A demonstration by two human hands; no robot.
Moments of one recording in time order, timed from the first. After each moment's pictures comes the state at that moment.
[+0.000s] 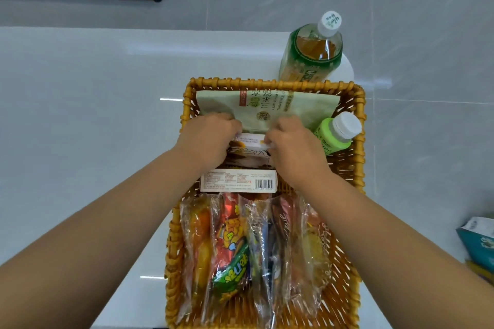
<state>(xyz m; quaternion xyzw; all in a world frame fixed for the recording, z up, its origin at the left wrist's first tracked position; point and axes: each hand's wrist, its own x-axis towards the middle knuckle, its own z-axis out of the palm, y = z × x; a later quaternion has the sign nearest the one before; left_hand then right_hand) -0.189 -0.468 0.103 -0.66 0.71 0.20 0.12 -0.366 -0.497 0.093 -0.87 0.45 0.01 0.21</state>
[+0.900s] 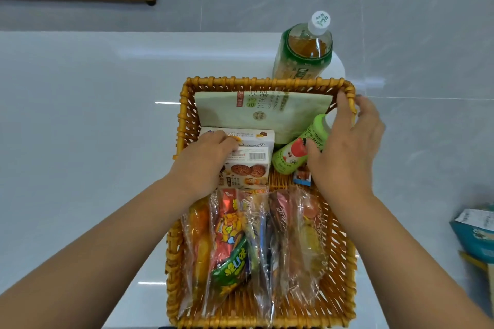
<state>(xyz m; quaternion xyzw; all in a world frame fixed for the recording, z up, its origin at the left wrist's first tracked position) -0.195 -0.425 0.098 -0.65 0.70 0.28 0.07 -0.408 -0.479 0.131 -0.71 0.69 -0.08 0.15</state>
